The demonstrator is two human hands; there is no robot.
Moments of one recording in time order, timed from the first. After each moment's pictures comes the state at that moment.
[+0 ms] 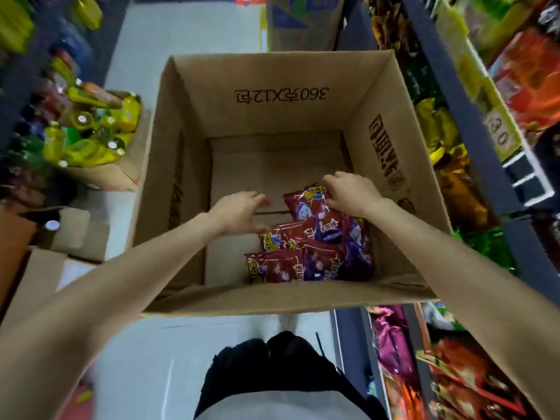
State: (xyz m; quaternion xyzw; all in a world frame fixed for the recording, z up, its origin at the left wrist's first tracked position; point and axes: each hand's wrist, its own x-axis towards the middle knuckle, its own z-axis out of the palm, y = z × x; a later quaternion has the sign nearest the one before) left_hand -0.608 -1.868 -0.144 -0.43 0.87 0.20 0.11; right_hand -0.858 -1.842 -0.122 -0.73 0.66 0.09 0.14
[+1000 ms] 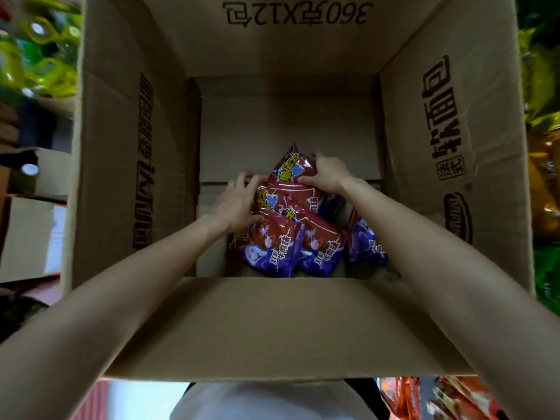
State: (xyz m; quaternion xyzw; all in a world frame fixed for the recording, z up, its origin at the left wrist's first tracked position) left_hand -0.612 -1.878 -0.252 -0.55 0.76 0.33 0.12; right_hand -0.827 -1.913 -0.248 -0.57 0.70 0.08 0.43
